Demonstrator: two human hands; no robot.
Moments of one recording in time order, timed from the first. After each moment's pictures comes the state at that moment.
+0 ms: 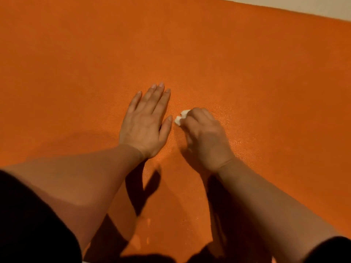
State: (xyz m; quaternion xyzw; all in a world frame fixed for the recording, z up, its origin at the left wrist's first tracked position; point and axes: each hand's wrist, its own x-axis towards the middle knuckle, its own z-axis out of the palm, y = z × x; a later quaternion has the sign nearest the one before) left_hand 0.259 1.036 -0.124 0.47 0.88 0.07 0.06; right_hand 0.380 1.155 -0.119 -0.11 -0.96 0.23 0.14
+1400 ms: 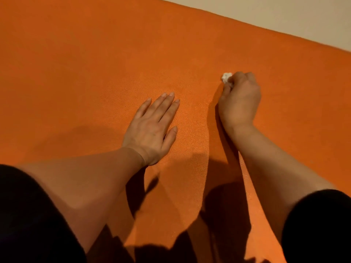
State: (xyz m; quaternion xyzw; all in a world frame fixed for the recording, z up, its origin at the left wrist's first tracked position) left_hand 0.255 1.036 -0.122 0.47 0.88 0.04 0.08; right_hand 0.307 1.245 -0.118 -0.38 -0.89 0.18 0.20
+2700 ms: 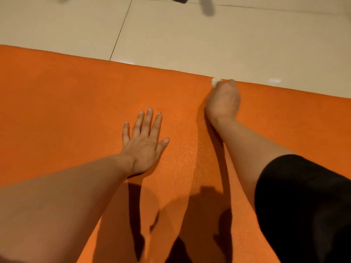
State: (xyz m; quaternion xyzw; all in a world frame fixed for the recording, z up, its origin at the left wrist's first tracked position) left_hand 0.175 1.111 -0.122 0.39 0.90 0.00 0.21; right_hand 0.221 1.330 -0.108 -0.46 -0.87 0.15 0.13
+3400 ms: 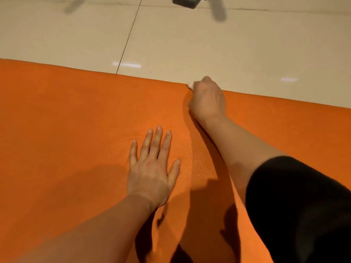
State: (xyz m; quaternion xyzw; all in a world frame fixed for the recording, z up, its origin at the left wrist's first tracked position) left_hand 0.192 1.108 -0.129 0.38 0.92 0.01 0.07; right_hand 0.154 1.318 -0.099 -0.33 -0.93 0.15 0.07
